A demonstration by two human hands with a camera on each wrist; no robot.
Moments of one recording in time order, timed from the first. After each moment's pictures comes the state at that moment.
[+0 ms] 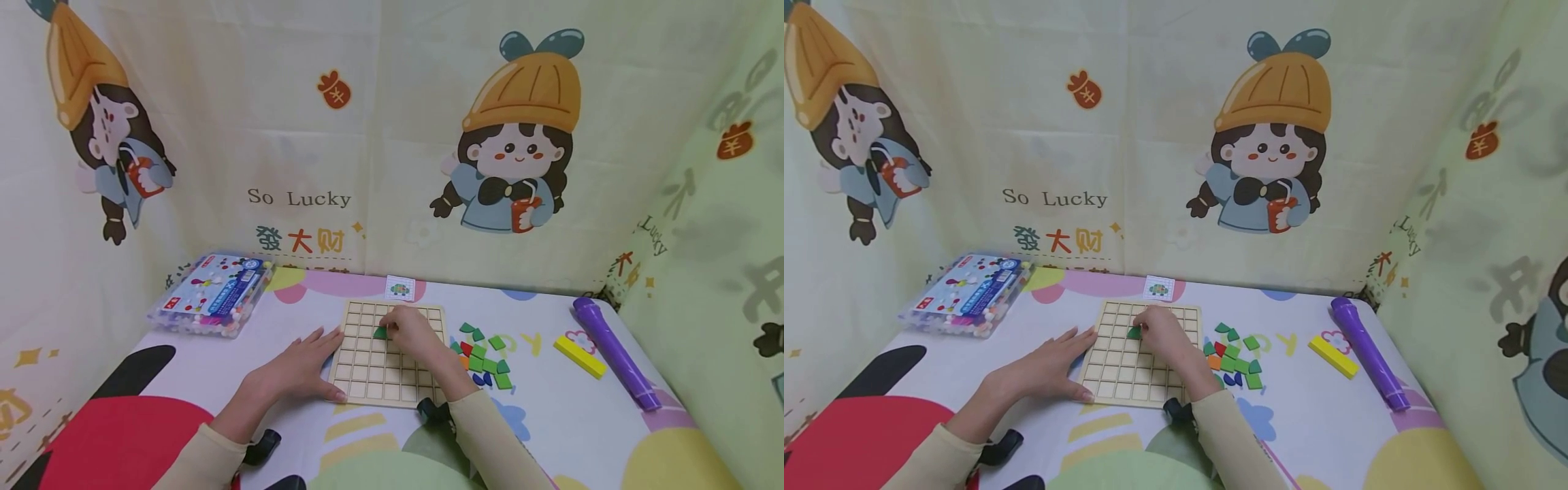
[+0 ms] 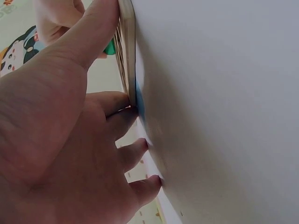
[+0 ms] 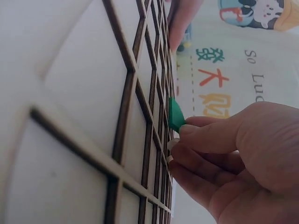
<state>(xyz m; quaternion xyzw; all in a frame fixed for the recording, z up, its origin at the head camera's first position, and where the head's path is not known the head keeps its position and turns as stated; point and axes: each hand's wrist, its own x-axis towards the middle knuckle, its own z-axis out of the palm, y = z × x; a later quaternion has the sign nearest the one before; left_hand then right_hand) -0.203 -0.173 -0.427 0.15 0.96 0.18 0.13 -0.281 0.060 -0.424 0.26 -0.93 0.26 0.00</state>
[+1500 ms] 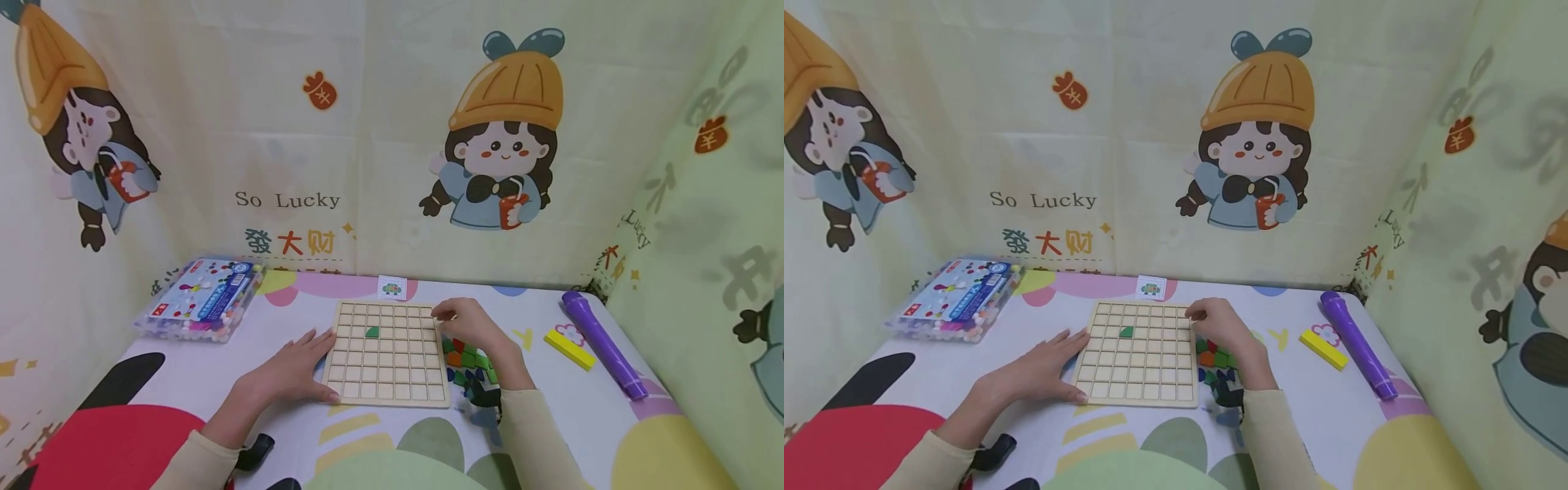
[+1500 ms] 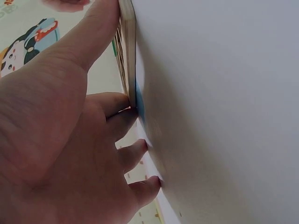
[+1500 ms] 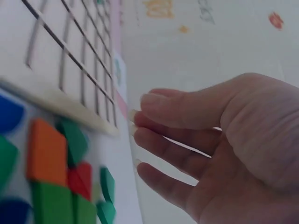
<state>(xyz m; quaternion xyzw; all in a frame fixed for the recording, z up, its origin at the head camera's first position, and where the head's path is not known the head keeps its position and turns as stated) -0.199 -0.175 -0.423 0.16 0.96 0.20 0.12 -0.283 0.171 -0.396 0.16 -0.94 0.30 -0.03</state>
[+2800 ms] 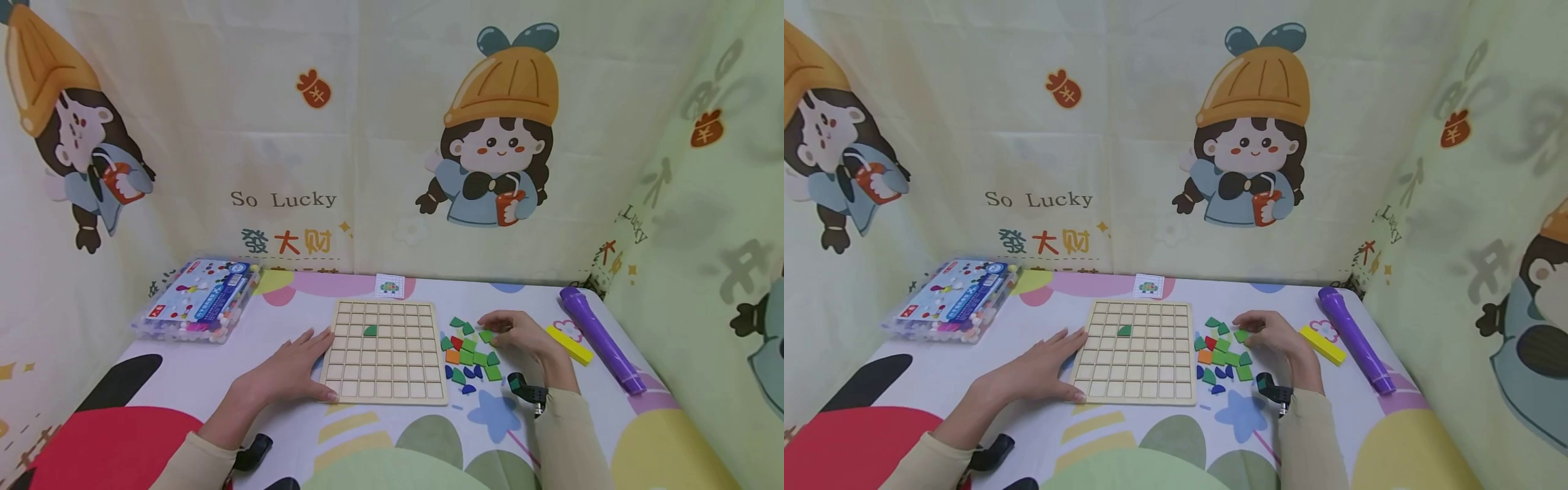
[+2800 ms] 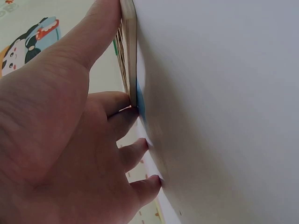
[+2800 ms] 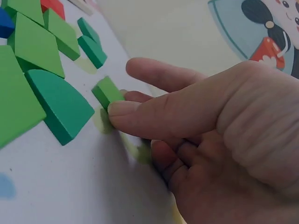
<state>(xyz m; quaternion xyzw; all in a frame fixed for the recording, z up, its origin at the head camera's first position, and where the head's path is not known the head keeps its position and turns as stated) -0.200 -0.174 -0.425 0.16 0.96 0.20 0.12 -0.295 0.290 -0.433 0.09 -0.88 0.44 -0.14</state>
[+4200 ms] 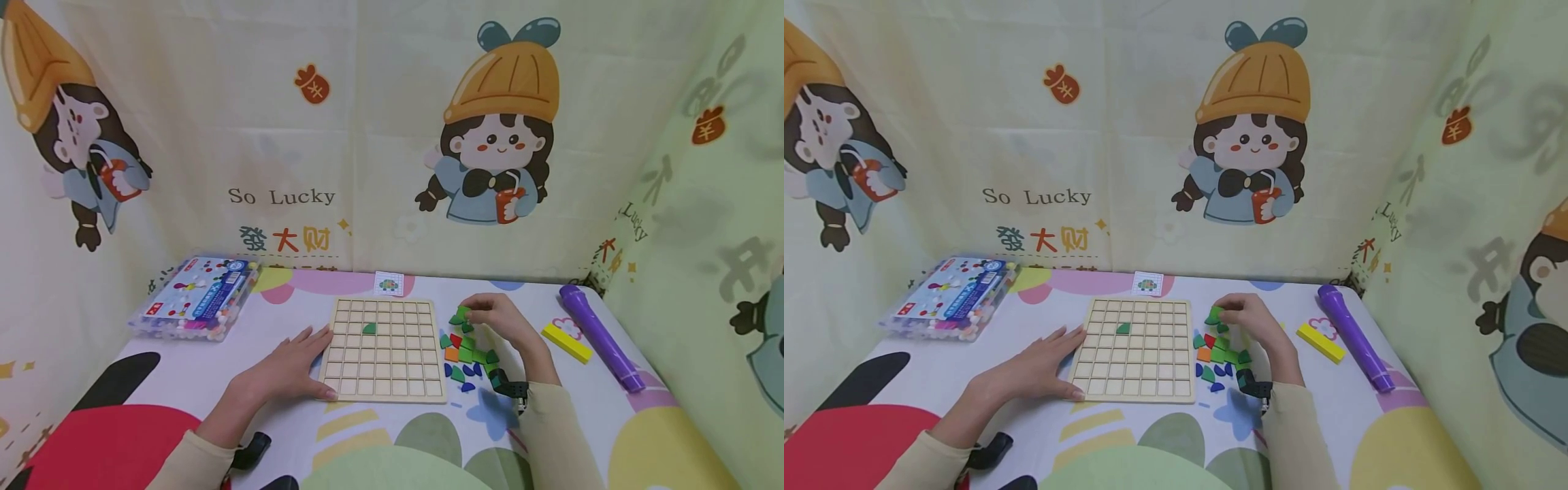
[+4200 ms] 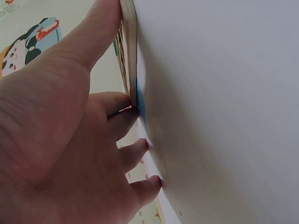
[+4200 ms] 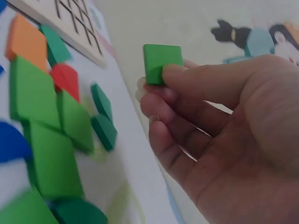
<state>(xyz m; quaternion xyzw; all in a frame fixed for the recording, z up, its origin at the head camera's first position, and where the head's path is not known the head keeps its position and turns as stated) -0.201 -0.175 -0.425 0.16 0.96 0.19 0.12 -0.296 0.240 -0.408 0.11 -0.89 0.43 -0.07</state>
